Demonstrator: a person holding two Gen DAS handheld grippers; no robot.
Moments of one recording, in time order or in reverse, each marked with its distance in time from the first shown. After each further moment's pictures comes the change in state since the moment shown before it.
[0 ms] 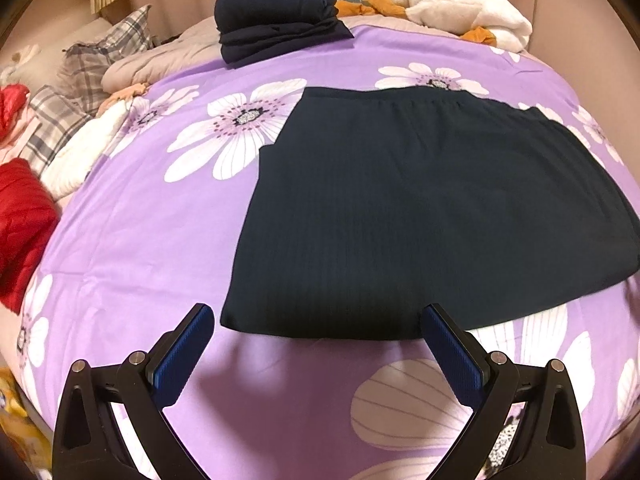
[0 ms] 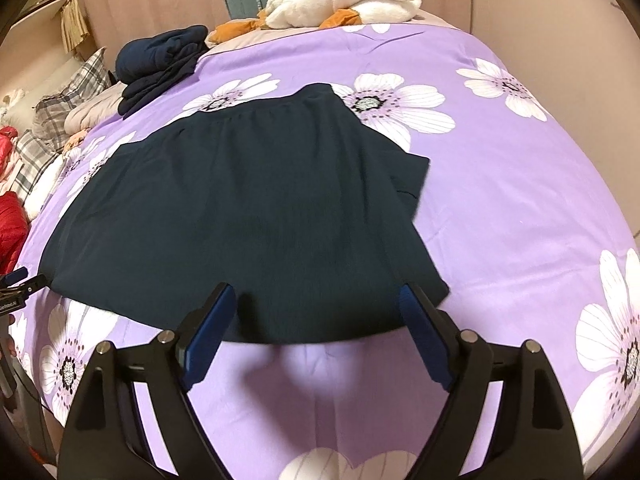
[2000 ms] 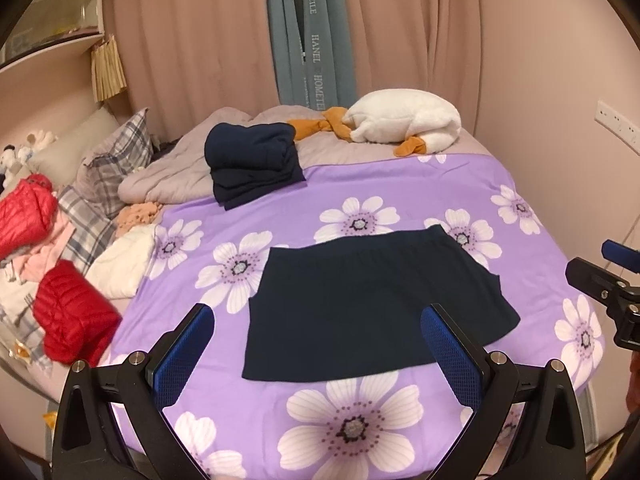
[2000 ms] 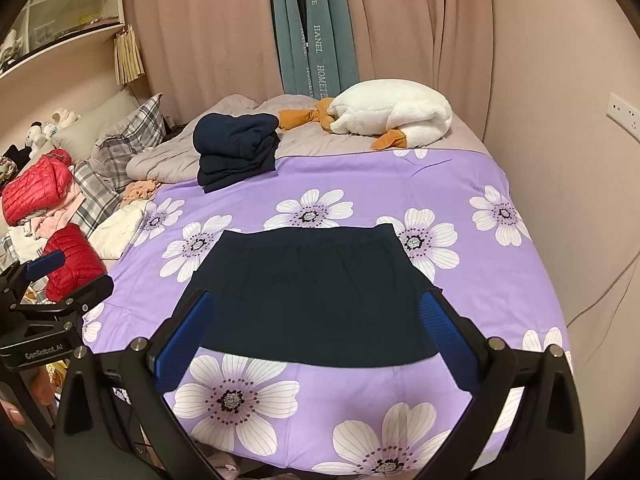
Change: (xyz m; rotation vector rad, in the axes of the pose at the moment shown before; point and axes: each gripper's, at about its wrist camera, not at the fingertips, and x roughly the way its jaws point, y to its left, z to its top) left arm -0.246 -0.073 0.081 0.070 -0.245 -0.035; right arm -0.255 0.136 0.094 -0.088 -0.182 0.043
